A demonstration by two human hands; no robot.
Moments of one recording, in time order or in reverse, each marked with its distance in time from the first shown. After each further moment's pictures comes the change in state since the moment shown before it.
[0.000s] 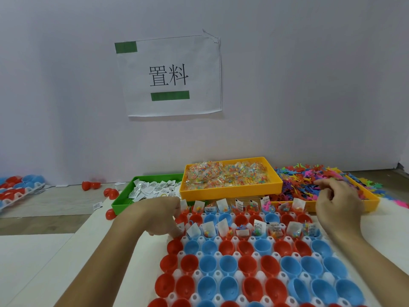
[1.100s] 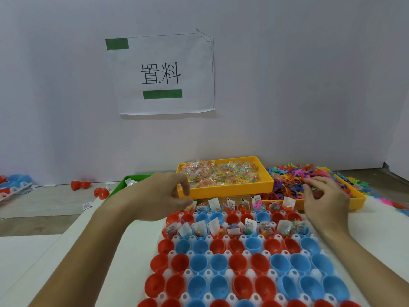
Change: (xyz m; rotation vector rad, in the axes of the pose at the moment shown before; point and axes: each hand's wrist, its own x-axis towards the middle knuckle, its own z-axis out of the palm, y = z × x) left_hand -0.024 0.020 -0.022 -0.079 0.339 0.319; right_hand 0.000 -0.006 -0.003 0.006 0.039 -0.077
